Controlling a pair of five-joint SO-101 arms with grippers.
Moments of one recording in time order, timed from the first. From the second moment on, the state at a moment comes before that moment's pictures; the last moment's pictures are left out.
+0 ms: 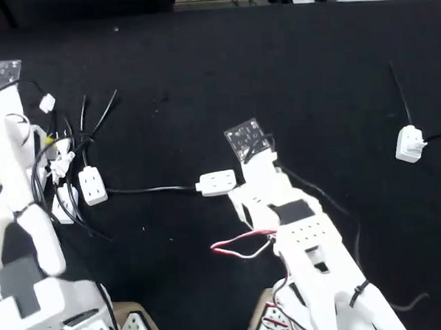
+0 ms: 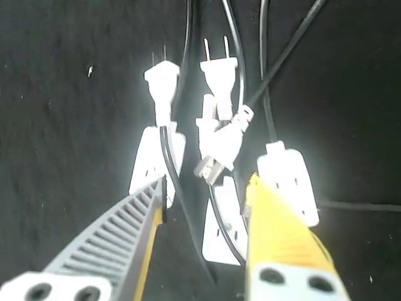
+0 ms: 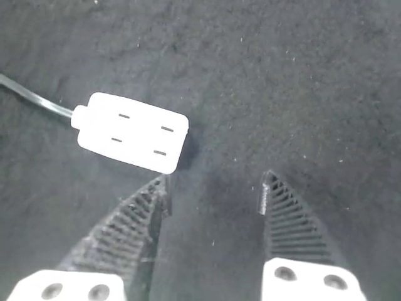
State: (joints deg) left arm -30.2 -7.3 9.6 69.9 -23.4; right arm -15.8 -43.4 73.6 35.1 8.2
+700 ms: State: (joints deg) left arm -37.0 38.7 -43.6 90.8 -32.7; right arm -15.8 -43.6 75.1 32.7 8.2
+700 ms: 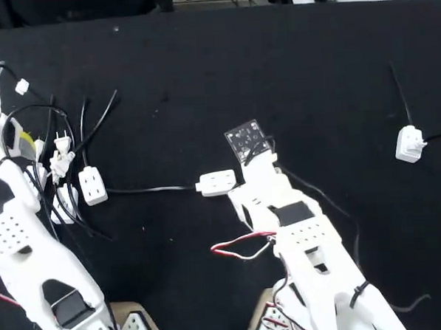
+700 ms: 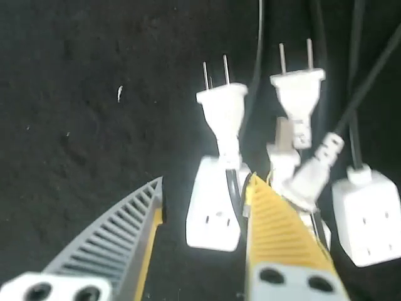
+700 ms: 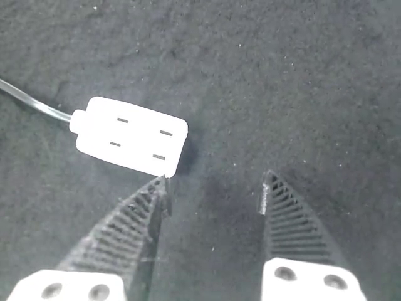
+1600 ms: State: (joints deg) left arm -33.2 62.0 -67.2 93.1 -20.4; right arm -15.8 -43.6 75.1 32.3 8.2
